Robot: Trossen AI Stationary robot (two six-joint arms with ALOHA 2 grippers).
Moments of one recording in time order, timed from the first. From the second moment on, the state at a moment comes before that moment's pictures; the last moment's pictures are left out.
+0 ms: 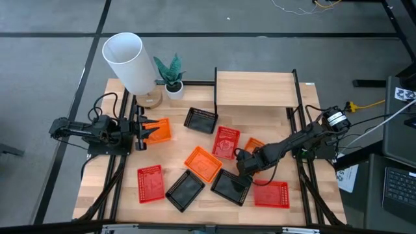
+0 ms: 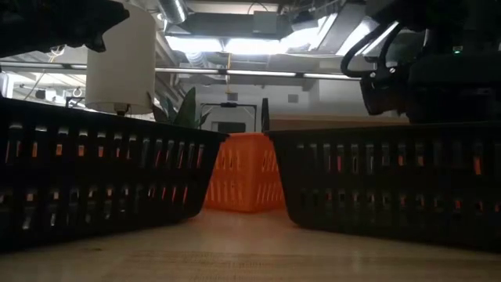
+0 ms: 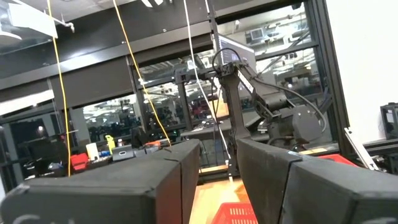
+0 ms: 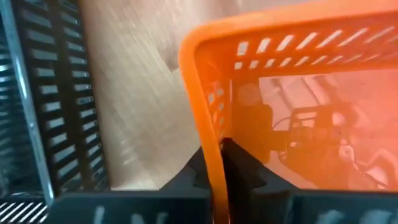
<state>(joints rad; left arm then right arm) -0.09 0.05 0.01 0.48 -0.20 0.30 0.41 1.67 0.89 -0.54 0.05 0.99</state>
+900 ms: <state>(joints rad) -0.09 0.05 0.01 0.48 -0.20 0.30 0.39 1.67 1.52 -1.20 0.60 0.49</state>
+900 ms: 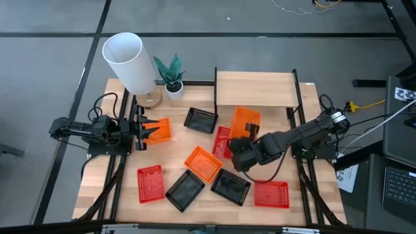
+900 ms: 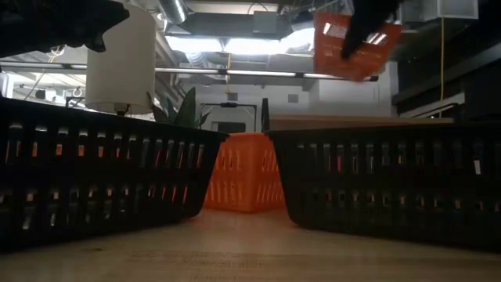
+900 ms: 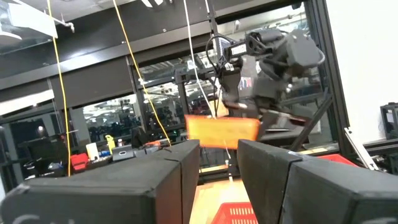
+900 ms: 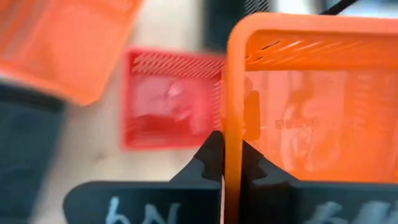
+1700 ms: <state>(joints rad) -0.09 0.05 0.01 0.48 -0.20 0.30 -0.26 1.67 1.61 -1.07 0.22 -0.35</state>
